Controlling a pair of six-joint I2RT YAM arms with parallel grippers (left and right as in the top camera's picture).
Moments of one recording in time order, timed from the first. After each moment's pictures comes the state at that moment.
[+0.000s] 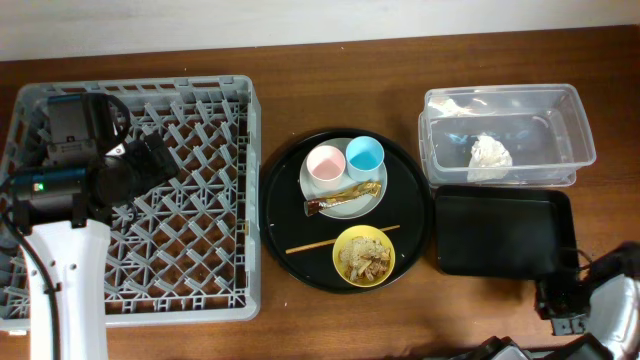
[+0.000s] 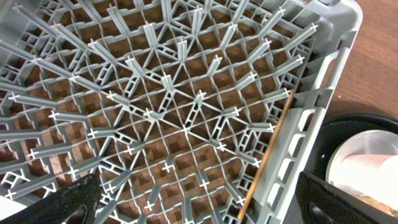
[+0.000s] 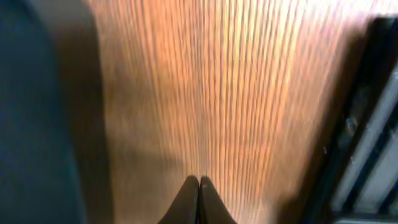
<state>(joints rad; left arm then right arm) 0.09 1.38 1.53 -1.19 -0.10 -0.33 -0.95 1.24 0.62 -0.94 -0.06 0.62</state>
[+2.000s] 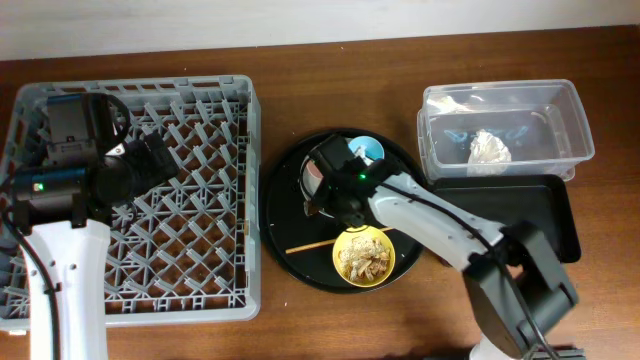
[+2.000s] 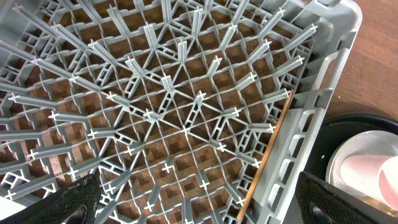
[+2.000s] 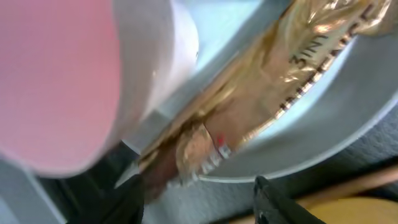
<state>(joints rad) 0.09 1.38 1.53 -1.19 -0.10 -0.33 0.62 1.83 1.23 -0.63 -0.02 1.16</state>
